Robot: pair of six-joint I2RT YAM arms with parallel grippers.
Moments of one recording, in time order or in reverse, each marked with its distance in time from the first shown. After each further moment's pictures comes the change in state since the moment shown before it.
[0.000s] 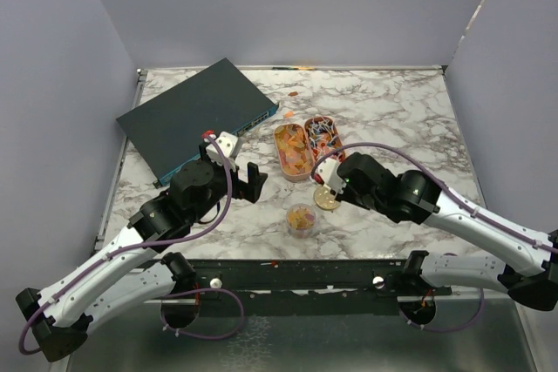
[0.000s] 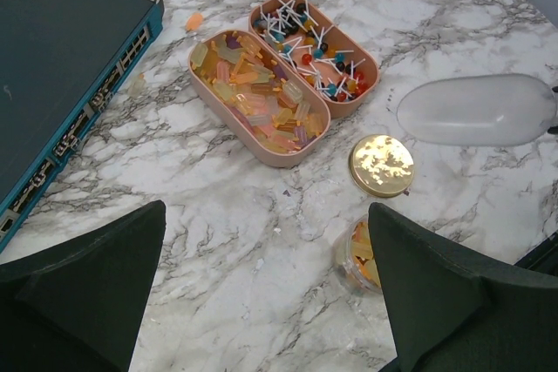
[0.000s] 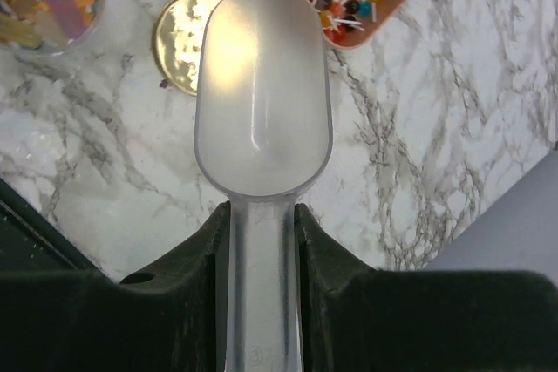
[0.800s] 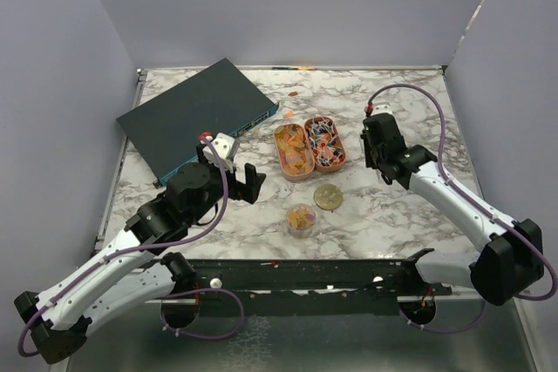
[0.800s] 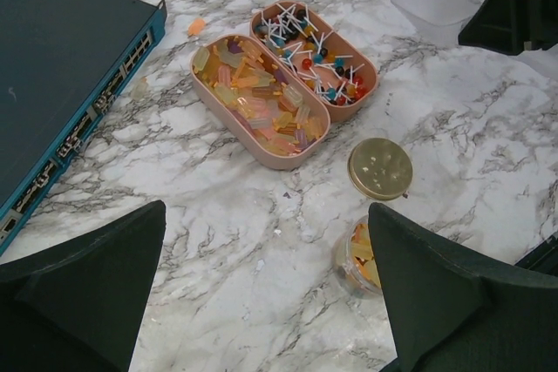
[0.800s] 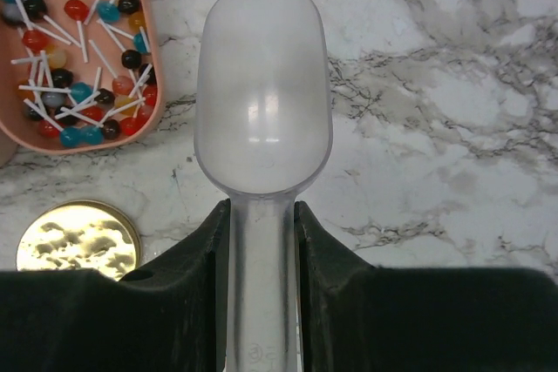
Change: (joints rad) left arm 0.000 -0.026 -0.010 -0.001 -0.003 0.000; right arm -0.521 0.161 -0.108 0.414 0.101 0.523
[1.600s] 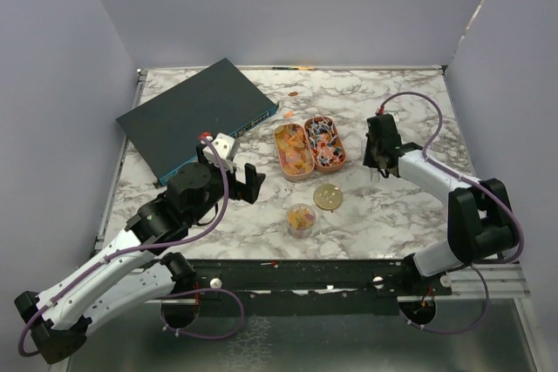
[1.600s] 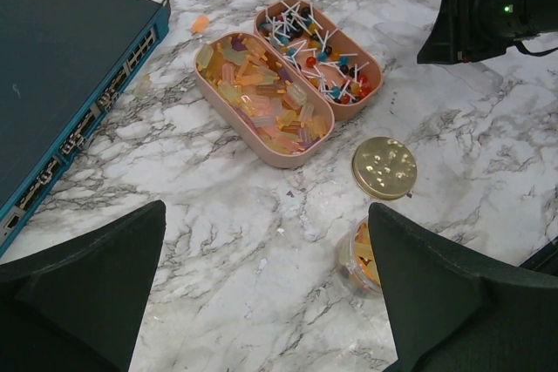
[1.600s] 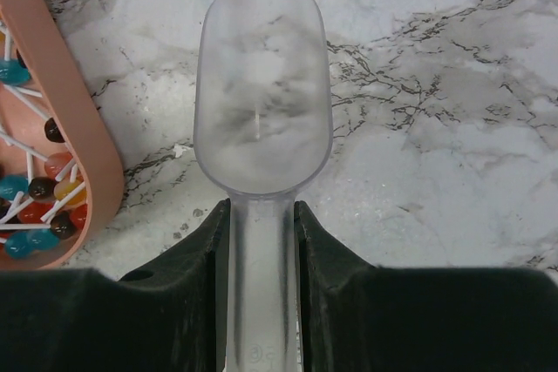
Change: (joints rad) left arm 0.000 -0.001 -0.004 0.000 -0.010 0.000; right arm -0.193 0.257 -0.111 0.290 -0.142 0.191
